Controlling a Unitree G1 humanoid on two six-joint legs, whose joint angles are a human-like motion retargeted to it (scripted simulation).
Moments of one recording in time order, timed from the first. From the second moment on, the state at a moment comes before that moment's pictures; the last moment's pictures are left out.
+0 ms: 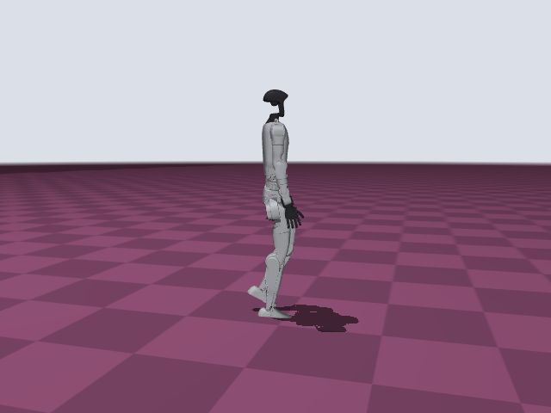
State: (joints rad) left arm 0.08 0.13 0.11 1.46 0.82 -0.19 -0.11; right arm -0.01 -0.10 -0.18 1.42 -0.14 -0.17 0.11; waist 0.06 -0.18 -0.07; left_leg -0.32 -0.11 0.25 0.77 0.00 0.15; right_leg -0.10 -0.11 -0.21 0.12 -0.11 -0.12
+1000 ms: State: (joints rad) left arm -0.14 0.11 0.12 1.25 0.72 -0.22 -0.24; right arm 0.11 -0.11 -0.30 1.48 -0.24 -0.15 0.02; waist 0.01 -0.16 -0.08; left_leg 0.06 -0.19 0.07 0.51 0.18 0.17; right_leg -0.39 -0.19 -0.16 0.26 0.02 -0.06
